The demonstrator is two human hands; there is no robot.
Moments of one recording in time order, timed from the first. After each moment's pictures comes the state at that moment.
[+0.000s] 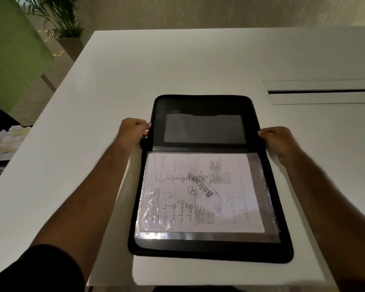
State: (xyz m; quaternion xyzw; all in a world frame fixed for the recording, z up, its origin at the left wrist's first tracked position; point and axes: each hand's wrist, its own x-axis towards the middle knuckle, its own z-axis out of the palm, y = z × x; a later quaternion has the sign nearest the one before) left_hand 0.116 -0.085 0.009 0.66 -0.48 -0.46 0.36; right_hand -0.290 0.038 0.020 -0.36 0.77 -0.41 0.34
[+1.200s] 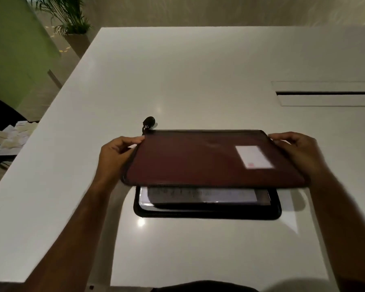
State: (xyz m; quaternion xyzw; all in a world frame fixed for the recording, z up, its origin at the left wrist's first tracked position) left_hand 0.174 0.011 0.002 0.47 -0.54 -0.49 0.50; right_hand -0.319 0.075 0.015 -0.46 0.67 -0.46 0.34
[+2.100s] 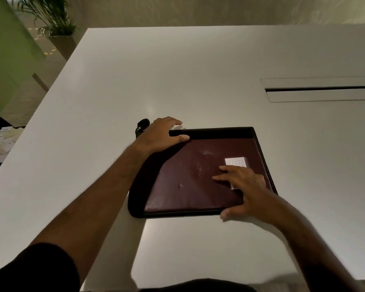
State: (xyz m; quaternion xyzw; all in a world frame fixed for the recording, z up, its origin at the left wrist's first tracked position) left_hand 0.061 -0.058 0.026 0.47 -0.84 -0.25 0.13; right_hand -0.205 0.164 0.021 -0.72 0.61 -0.11 0.32
